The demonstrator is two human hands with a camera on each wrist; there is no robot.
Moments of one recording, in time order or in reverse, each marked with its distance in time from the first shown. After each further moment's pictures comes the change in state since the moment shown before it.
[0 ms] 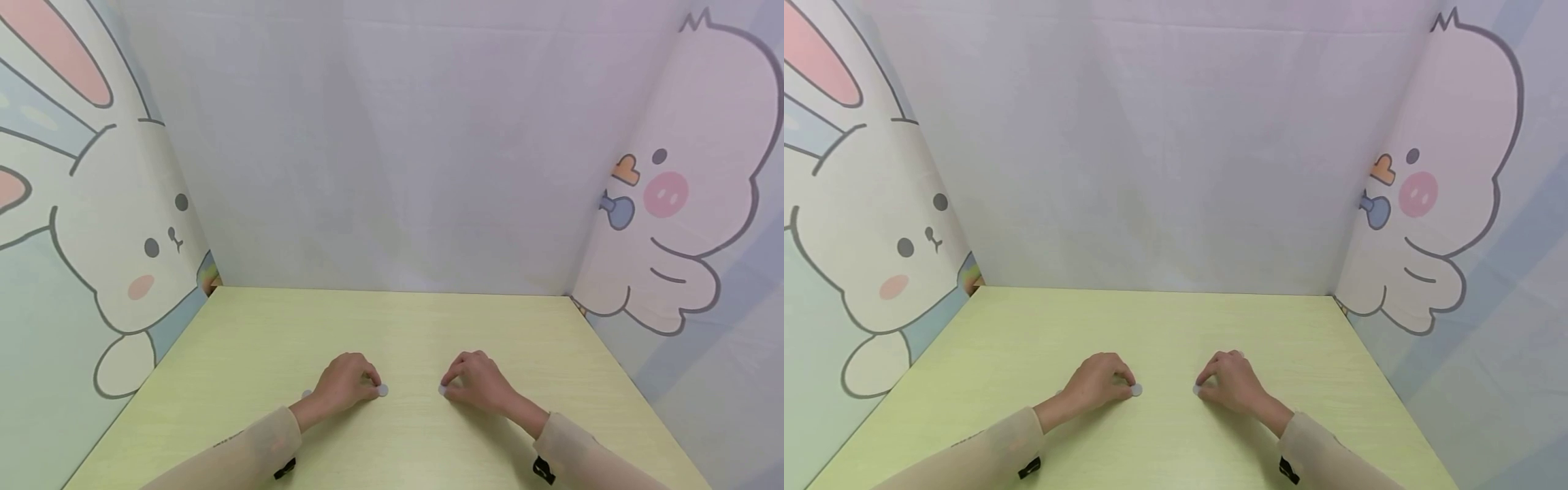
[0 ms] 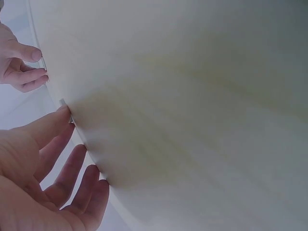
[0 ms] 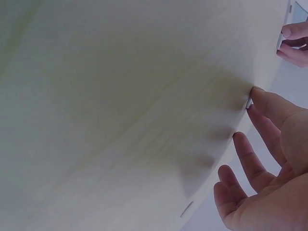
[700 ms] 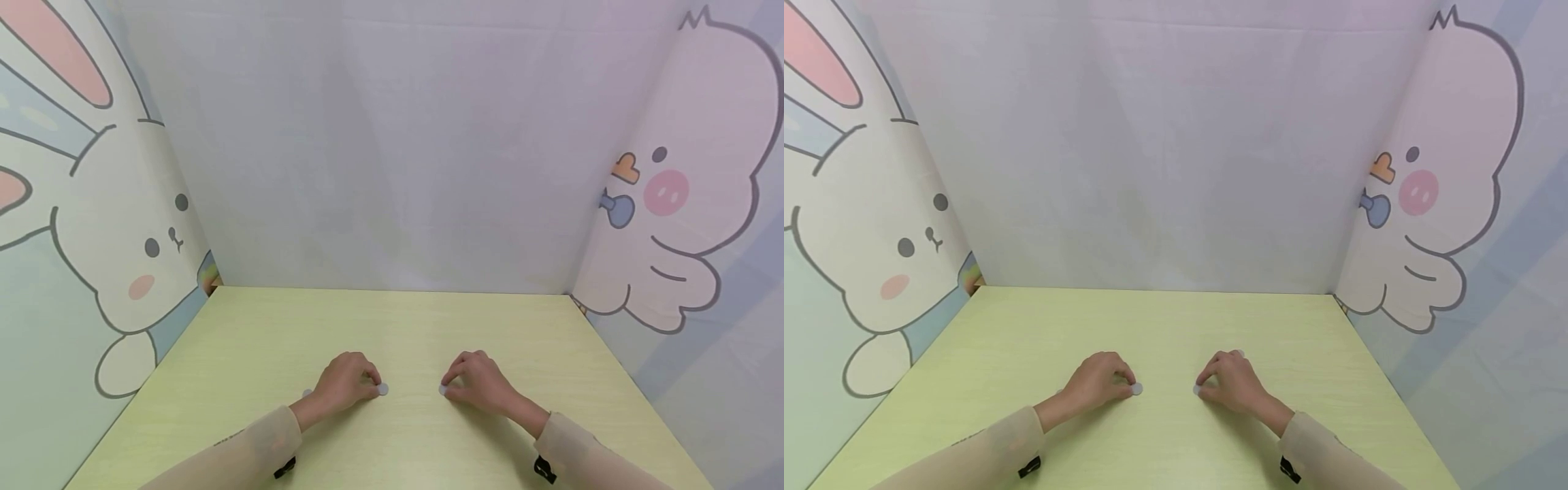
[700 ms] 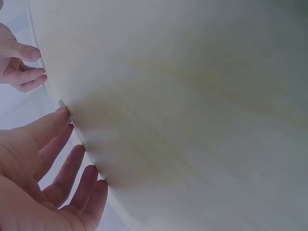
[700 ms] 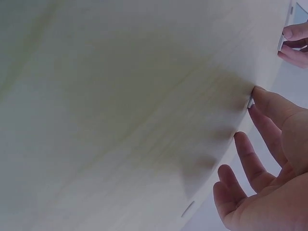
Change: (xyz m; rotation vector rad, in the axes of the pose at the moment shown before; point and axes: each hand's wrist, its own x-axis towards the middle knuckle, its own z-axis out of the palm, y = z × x) left_hand 0.000 -0.002 0.001 0.022 0.000 0.005; right_hand -0.003 -0.001 0.000 0.027 -0.011 0.016
